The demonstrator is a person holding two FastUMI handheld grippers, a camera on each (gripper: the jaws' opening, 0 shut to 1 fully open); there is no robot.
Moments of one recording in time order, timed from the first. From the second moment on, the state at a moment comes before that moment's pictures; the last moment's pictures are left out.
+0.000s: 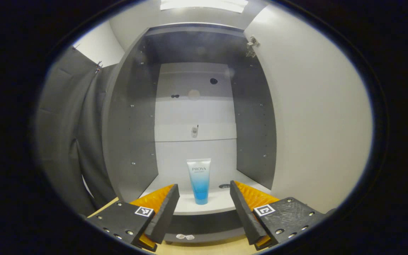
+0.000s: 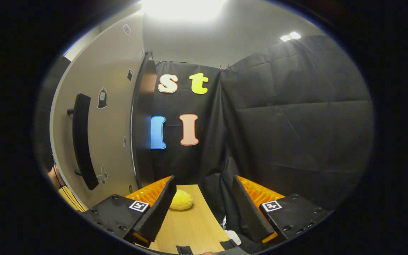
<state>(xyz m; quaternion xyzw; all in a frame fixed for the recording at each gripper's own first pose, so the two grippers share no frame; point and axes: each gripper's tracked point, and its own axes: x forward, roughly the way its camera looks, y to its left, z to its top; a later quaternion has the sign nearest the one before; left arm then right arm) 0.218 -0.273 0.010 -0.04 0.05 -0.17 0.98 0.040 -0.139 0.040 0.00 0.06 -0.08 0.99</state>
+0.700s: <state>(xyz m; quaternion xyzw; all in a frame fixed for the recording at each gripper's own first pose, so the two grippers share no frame) 0.300 -0.294 -0.023 -0.03 0.07 -0.19 0.98 0.056 -0.134 0.029 -0.02 0.08 -0.14 0.99</state>
